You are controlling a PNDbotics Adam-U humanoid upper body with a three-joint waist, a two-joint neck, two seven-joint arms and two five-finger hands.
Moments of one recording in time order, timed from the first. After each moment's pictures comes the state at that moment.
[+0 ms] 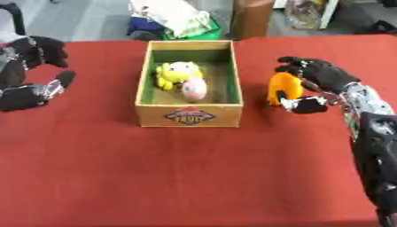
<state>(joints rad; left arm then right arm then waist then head) -0.15 0.65 -0.01 -1.83 0.04 -0.09 -0.02 -0.98 -0.25 -0.13 -0.59 1.64 -0.65 -0.14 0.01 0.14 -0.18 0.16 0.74</state>
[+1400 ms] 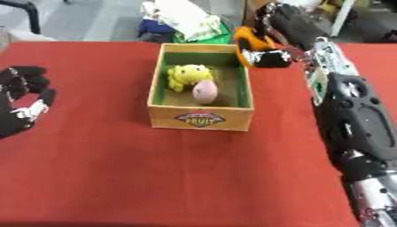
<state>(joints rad) -0.07 0.55 0.03 -1.84 0.04 -0.07 0.00 -1.11 -0.12 -0.07 -0.76 1.38 -0.75 -0.20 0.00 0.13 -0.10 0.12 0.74</state>
